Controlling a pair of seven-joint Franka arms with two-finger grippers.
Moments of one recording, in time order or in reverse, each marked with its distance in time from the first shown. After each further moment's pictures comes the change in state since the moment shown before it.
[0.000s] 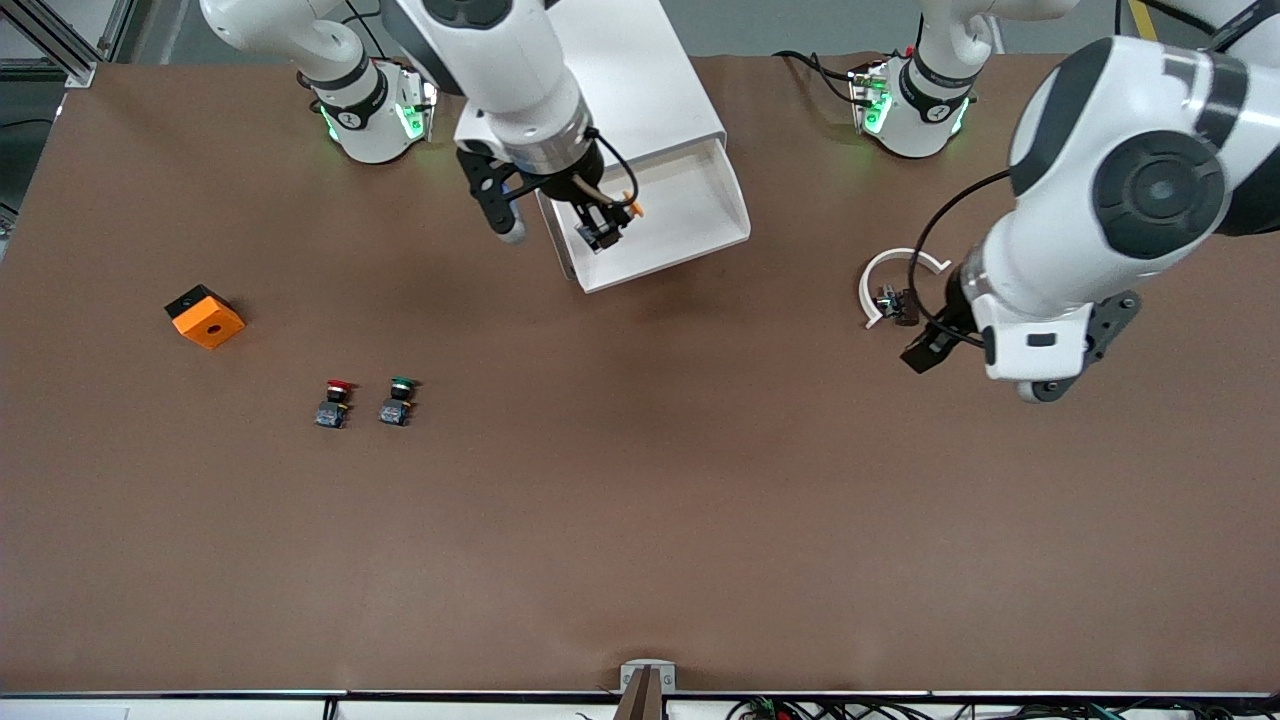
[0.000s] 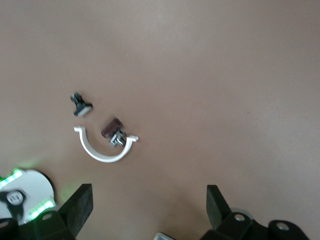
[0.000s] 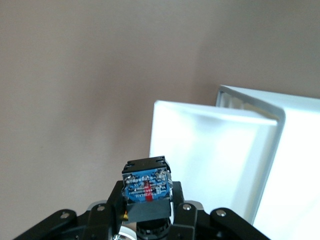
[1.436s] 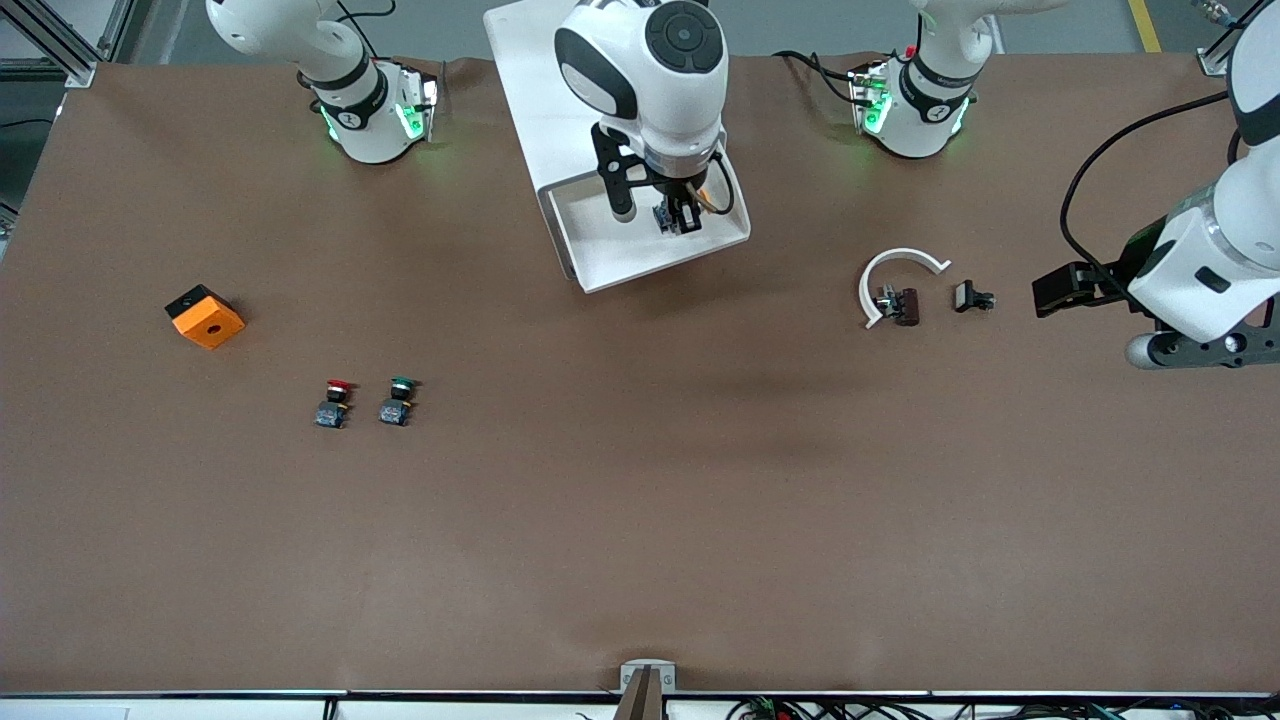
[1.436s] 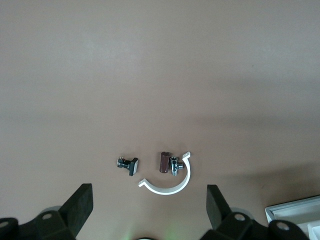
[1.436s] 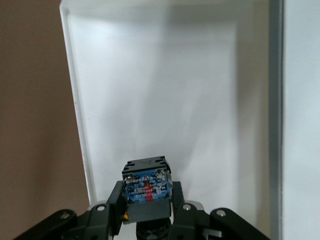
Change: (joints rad) left arm 0.202 -0.136 -0.033 -0.105 0.000 0.042 0.877; right arm 0.183 0.258 -0.007 0.165 -0.043 -0.053 0.372
